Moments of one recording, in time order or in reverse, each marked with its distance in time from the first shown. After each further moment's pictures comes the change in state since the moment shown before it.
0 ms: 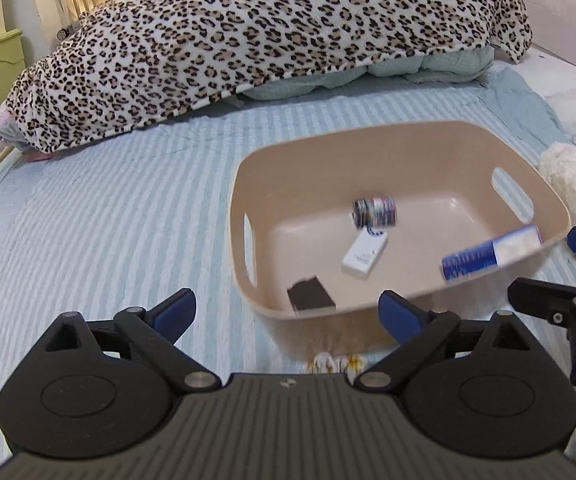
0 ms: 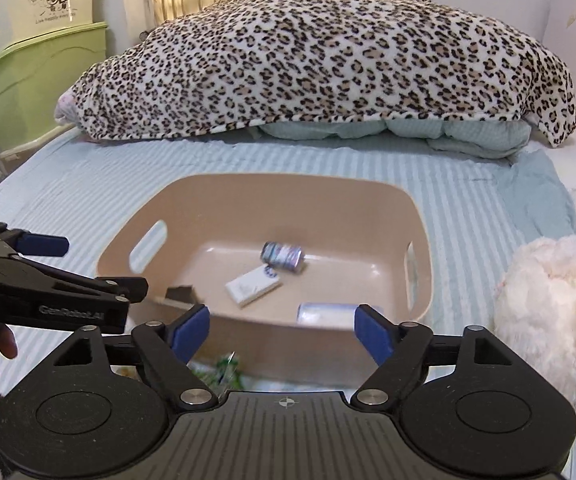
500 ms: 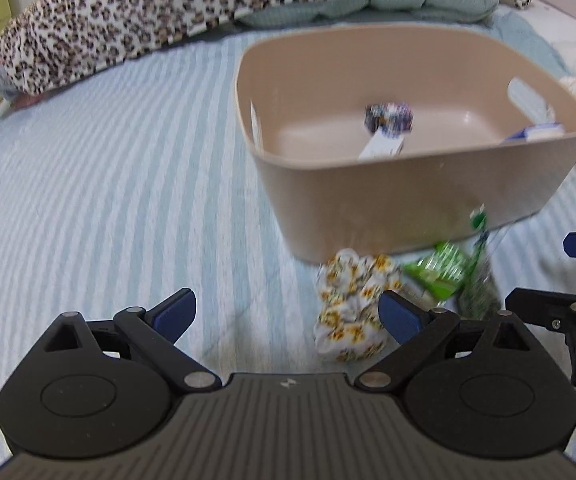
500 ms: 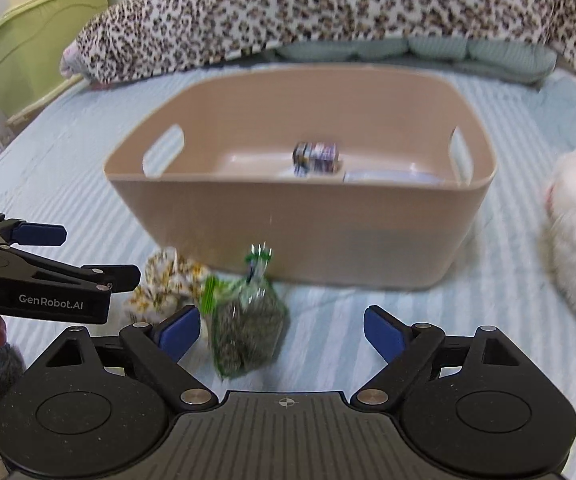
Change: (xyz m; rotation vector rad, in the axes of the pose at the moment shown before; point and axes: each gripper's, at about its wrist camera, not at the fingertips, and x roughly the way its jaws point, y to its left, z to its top) left arm 0.039 0.015 -0.057 0.001 0.158 -0.022; right arm 0.043 0.010 -0.054 0.043 0.199 0.071
